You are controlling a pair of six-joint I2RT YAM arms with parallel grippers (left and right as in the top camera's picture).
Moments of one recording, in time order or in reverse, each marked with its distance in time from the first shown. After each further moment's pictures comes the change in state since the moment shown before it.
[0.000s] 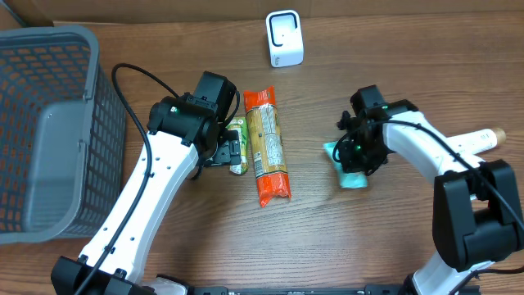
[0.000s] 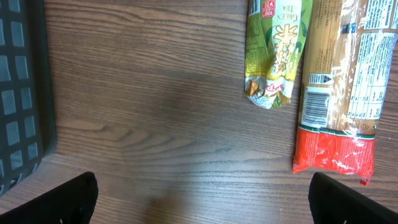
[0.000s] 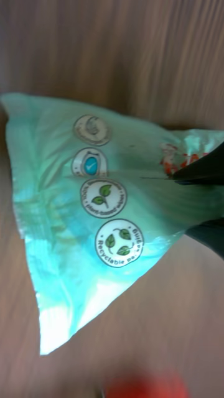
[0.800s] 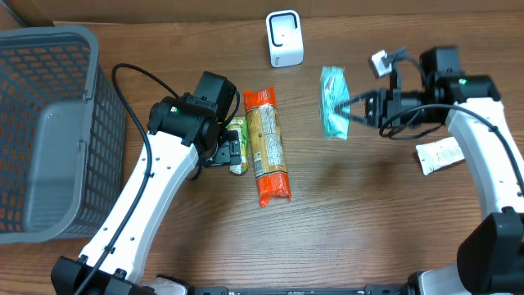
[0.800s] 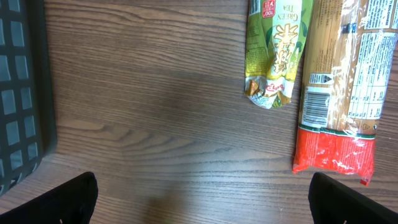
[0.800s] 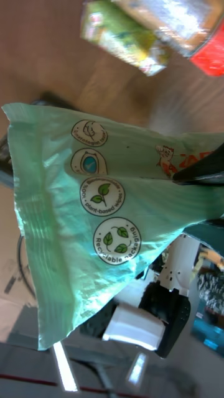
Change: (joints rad) left arm 0.000 0.000 -0.001 0.001 0.000 0.000; right arm -0.230 -0.166 0.231 -0.127 -1.178 -0.256
